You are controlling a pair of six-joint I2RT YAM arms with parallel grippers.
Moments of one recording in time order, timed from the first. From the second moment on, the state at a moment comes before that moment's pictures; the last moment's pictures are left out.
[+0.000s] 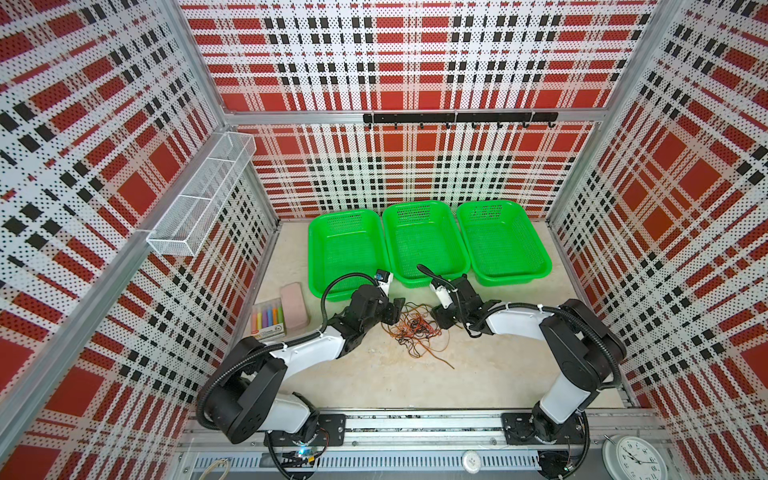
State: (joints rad) left arm -0.62 1.39 0.58 0.30 -0.01 -0.25; right arm 0.62 1.71 0.81 0.03 -0.03 0.03
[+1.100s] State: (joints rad) left arm -0.85 1.18 0.40 0.64 -0.10 -0.09; right arm 0.67 1.21 0.71 0.05 0.09 -0.15
